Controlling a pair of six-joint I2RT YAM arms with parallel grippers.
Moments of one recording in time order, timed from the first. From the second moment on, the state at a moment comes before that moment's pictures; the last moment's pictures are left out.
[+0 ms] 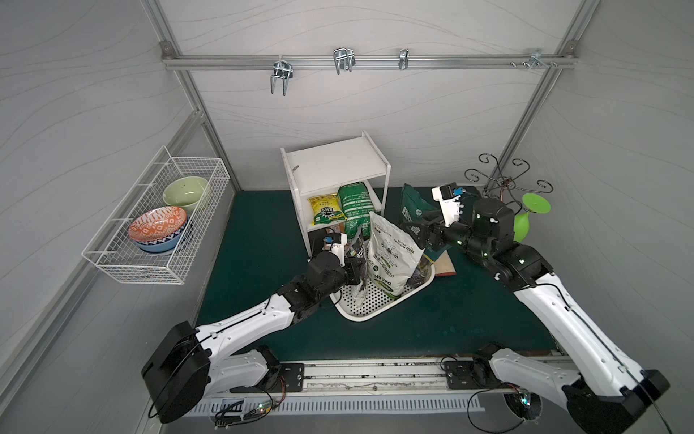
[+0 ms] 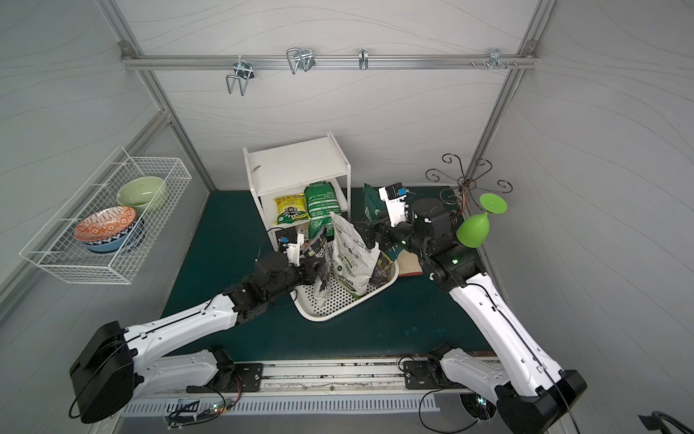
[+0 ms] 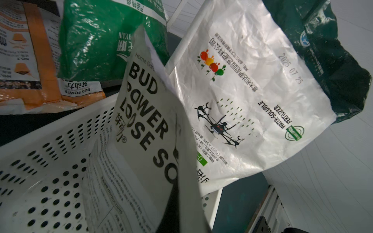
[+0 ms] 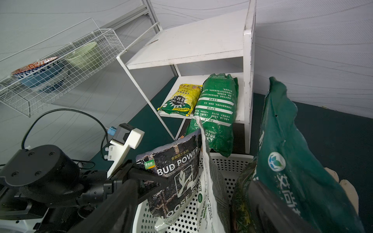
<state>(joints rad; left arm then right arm) -0.80 1.19 0.63 0.19 -0.05 -0.76 0.54 1.04 1.20 -0.48 -0.33 0.18</state>
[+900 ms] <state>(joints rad) -0.90 1.19 0.76 0.20 -0.18 -0.82 0.54 1.00 1.17 -0.48 -0.30 0.16</state>
